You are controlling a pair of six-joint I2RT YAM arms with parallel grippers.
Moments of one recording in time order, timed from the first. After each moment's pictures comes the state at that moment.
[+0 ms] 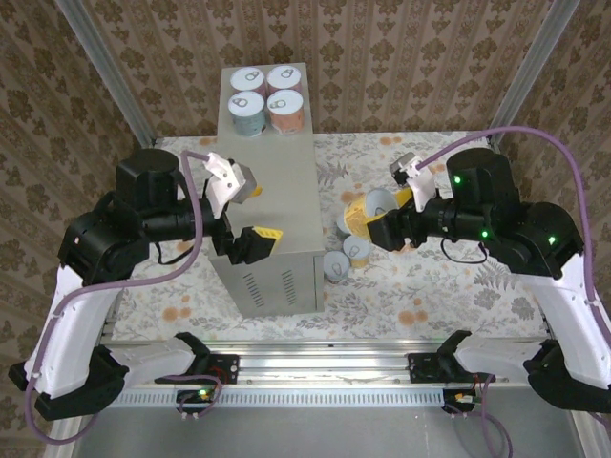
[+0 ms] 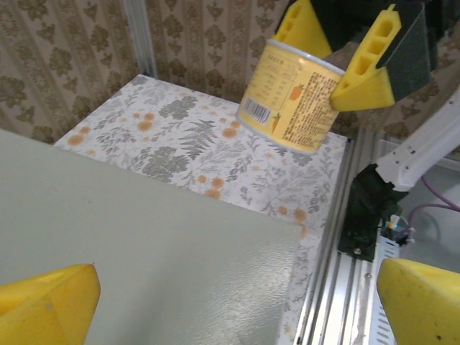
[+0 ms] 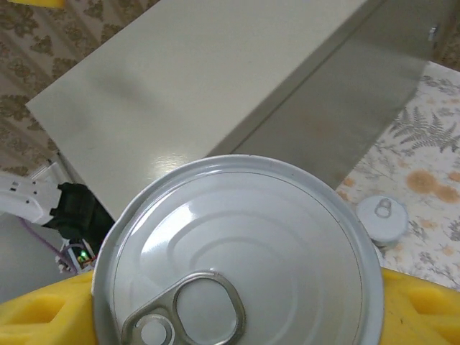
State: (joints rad) left arm -0.73 1.11 1.80 -1.13 0.51 0.17; right arm 0.65 1.14 1.79 -1.22 -0.26 0.09
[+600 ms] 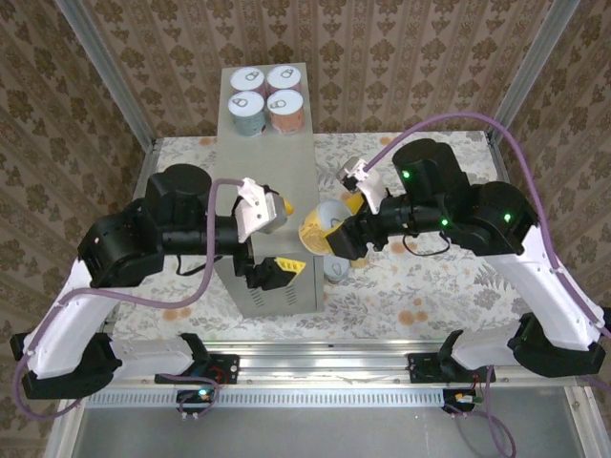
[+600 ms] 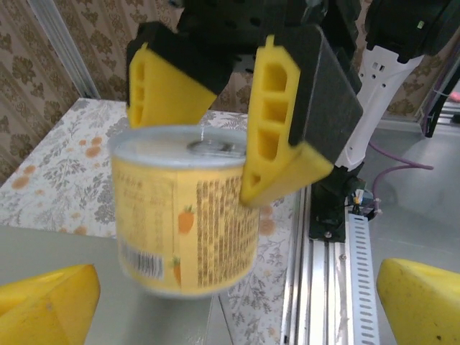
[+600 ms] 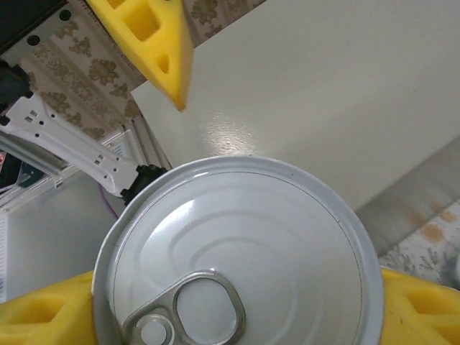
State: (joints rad) left arm -1.03 1.13 1.78 -1.08 0.36 0.21; right arm 0.85 1.33 1.95 -1.21 -0.32 0.10
